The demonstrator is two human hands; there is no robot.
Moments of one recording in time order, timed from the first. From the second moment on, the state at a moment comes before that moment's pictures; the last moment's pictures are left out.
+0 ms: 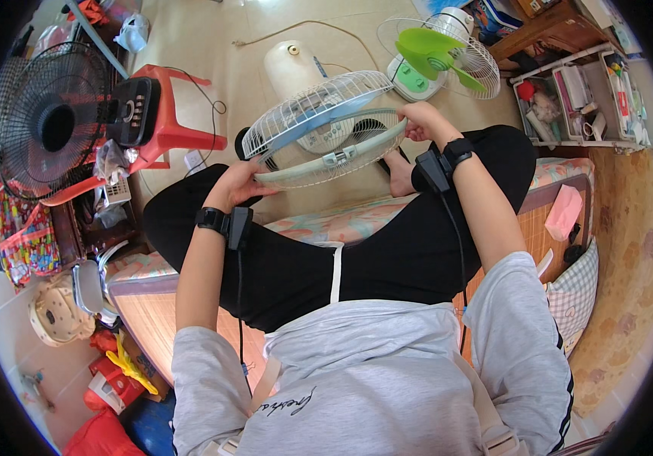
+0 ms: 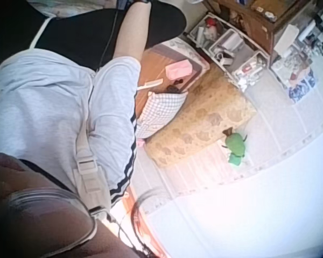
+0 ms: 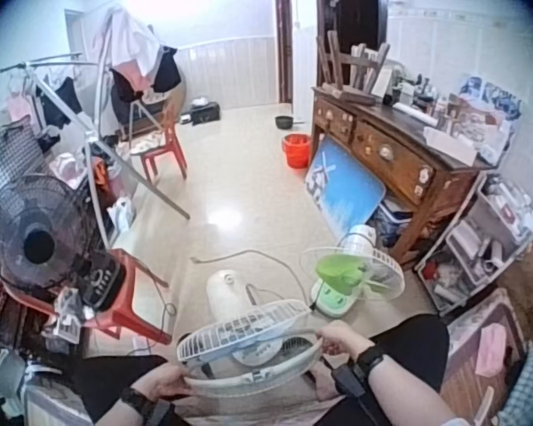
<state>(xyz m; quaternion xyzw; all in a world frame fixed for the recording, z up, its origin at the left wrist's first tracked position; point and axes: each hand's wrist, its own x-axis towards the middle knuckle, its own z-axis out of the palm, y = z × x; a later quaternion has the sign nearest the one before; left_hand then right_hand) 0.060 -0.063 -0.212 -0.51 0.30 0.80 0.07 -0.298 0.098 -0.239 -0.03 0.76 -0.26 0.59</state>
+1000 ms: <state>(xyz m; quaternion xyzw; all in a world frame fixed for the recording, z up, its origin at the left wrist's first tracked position) 0.054 -0.056 -0.208 -0.54 0.30 0.79 0.05 -0.300 0.094 -0.235 -0.03 0.77 -0.28 0.57</state>
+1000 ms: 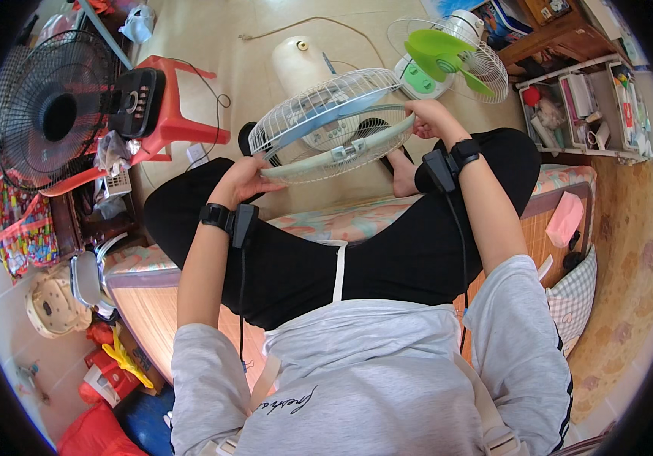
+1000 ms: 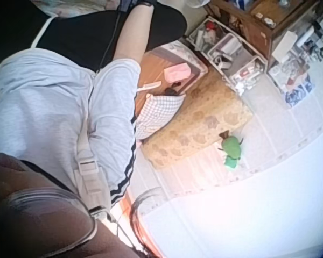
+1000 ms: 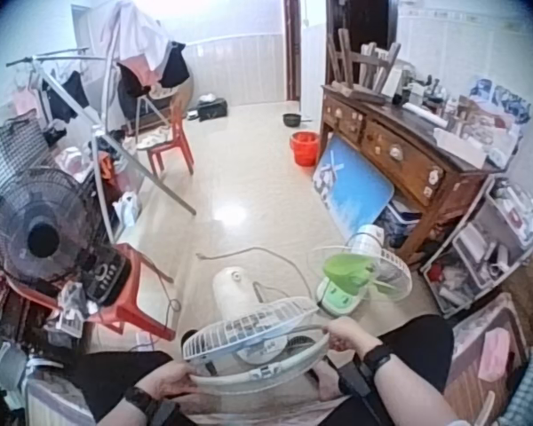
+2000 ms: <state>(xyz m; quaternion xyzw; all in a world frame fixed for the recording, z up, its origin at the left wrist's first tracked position) 0.067 -0.070 -0.206 -0.50 0.28 0.82 -0.02 -0.306 0.088 -0.213 -0.06 0.72 -0.30 0.63</state>
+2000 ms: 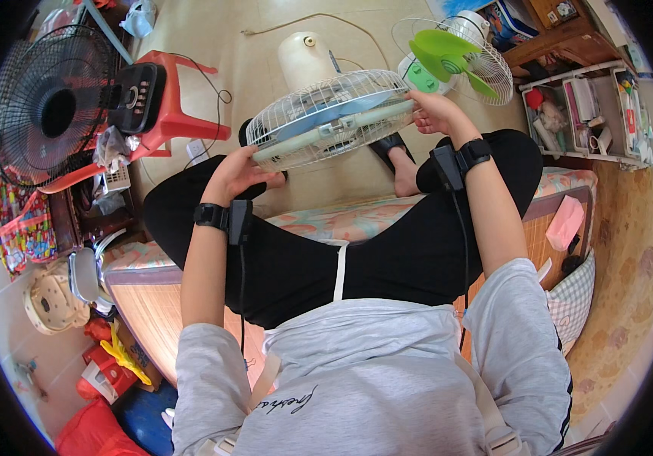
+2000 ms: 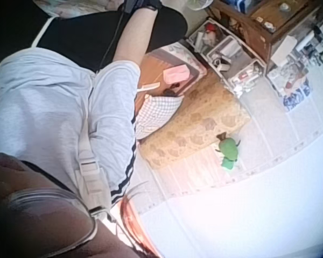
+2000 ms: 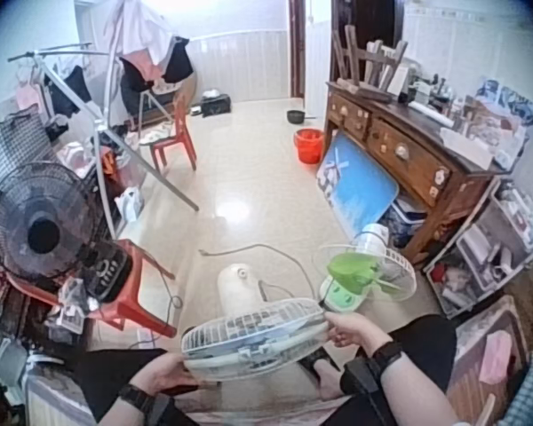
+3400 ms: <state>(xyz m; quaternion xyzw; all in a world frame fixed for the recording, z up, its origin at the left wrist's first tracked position) 0.067 -0.062 -0.191 -0.42 0.30 0.85 -0.10 -0.309 0.086 -0.219 -0.04 0.68 -0.36 0.64</state>
